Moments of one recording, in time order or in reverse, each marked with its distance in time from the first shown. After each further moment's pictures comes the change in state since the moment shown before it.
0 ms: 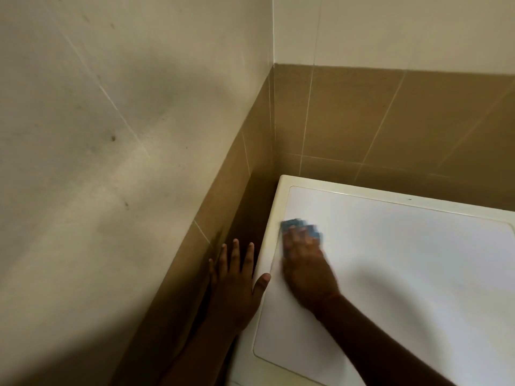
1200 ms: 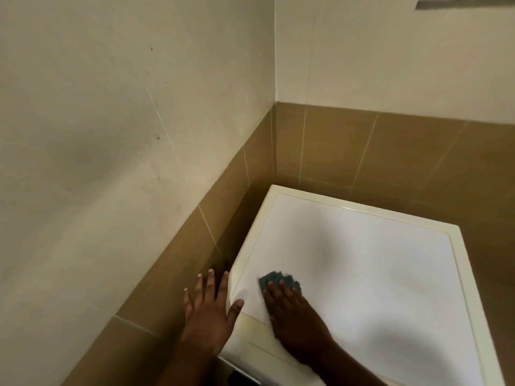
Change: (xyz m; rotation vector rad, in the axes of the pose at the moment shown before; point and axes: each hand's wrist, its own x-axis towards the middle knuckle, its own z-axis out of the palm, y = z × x) left_hand -0.156 0.041 -0.028 0.007 -0.092 -0.219; right_hand -0.174 0.020 -0.018 -0.086 -0.075 -0.390
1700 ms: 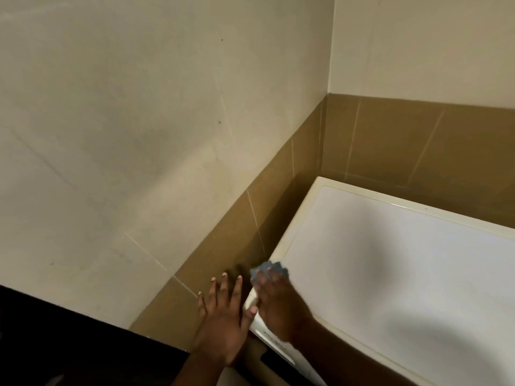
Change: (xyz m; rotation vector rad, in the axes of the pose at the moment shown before) left_hand -0.073 -0.040 -0.002 -0.036 0.022 -0.121; right_hand 0.059 -0.092 -0.006 0.078 -0.082 -0.184
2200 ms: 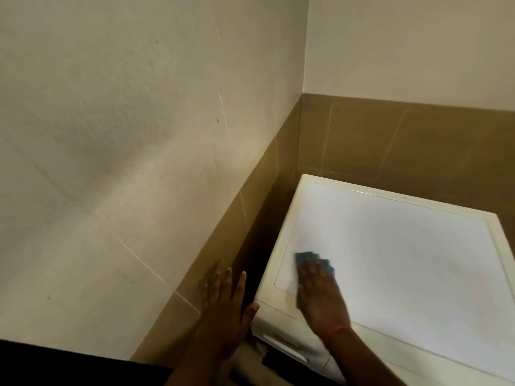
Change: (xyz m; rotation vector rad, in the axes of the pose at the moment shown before) left_hand 0.040 -0.041 -0.007 -0.047 -0.076 0.264; right_hand -0.034 0.023 0.004 -0.045 0.244 0.543
